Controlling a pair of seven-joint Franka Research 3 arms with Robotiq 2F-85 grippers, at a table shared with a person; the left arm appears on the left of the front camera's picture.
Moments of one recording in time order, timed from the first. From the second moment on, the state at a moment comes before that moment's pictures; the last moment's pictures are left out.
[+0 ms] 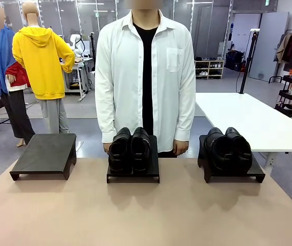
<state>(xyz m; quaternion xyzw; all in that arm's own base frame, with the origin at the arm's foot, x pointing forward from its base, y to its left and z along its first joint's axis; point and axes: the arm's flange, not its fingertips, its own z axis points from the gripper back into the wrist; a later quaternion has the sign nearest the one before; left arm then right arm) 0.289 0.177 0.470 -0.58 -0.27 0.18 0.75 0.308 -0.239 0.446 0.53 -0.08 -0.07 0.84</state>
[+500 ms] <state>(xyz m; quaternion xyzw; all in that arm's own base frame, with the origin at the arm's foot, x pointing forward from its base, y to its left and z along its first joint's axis) 0.284 0.181 0.461 -0.57 -0.26 0.20 0.76 0.308 -0.239 0.446 0.53 -0.08 -0.07 0.84</state>
